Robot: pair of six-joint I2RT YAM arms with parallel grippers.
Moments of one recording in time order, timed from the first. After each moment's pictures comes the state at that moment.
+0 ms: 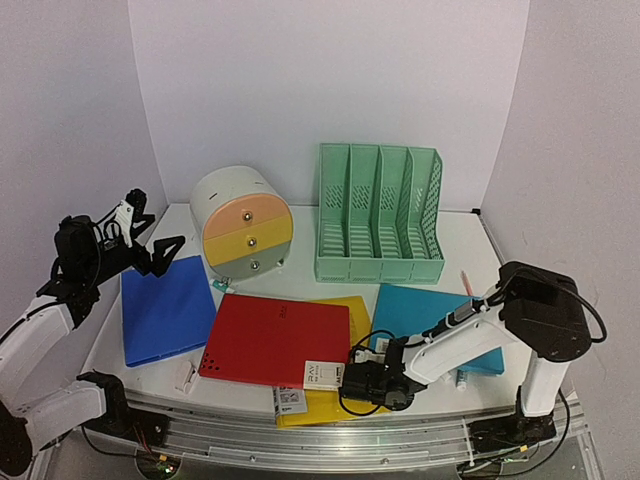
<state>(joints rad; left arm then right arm) -0.06 0.80 0.55 0.11 0.52 0.21 1.30 1.92 0.89 -0.67 1.04 0.01</state>
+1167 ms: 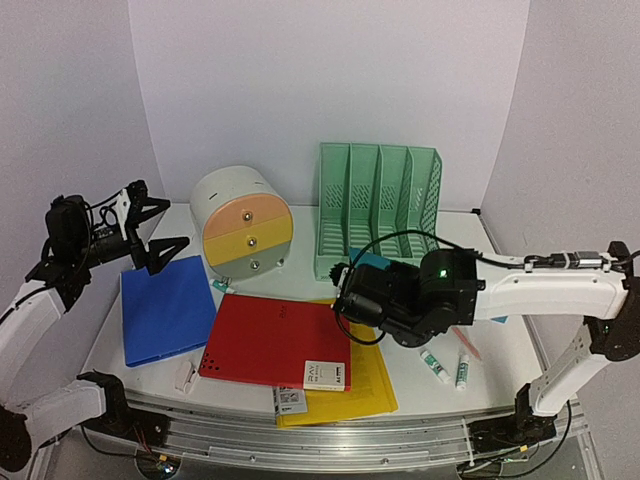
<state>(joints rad) -0.06 0.80 0.67 0.03 0.84 0.38 1.30 1.60 1.31 -1.00 1.03 -0.12</state>
